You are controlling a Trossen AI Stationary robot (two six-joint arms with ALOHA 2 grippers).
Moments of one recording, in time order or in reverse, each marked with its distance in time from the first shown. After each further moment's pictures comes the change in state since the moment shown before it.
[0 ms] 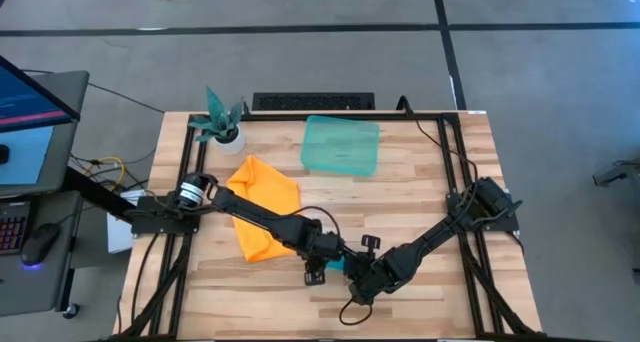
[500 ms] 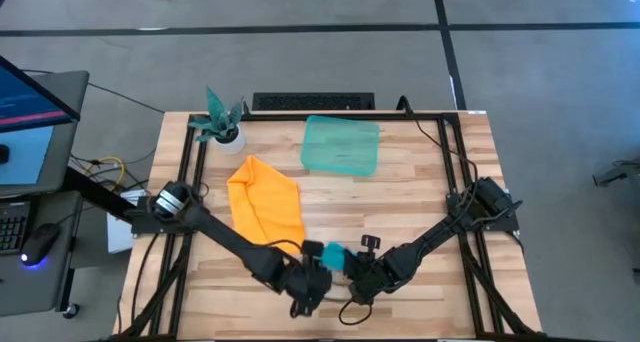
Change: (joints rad) left arm -0.225 -0.098 -0.028 0.172 -0.373 0.165; right arm 0.000 0.001 -0.001 0.006 -0.003 0.000
